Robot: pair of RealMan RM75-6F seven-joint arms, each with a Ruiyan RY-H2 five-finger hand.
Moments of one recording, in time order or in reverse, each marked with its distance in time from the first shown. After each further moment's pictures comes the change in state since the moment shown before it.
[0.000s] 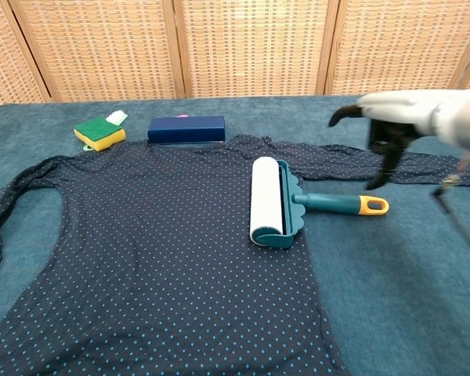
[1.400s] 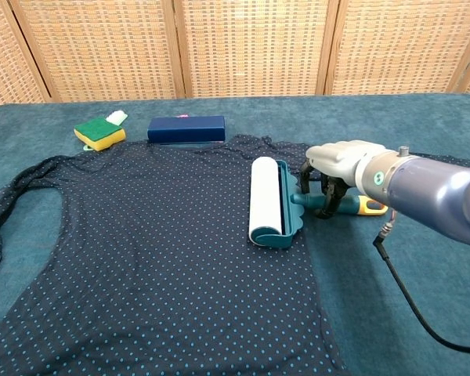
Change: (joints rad) left arm -0.013 0.002 -0.002 0.010 -0.024 -0.014 -0.019; right arm 0.171 -0.295 -0.095 0.224 0.191 0.127 -0.091
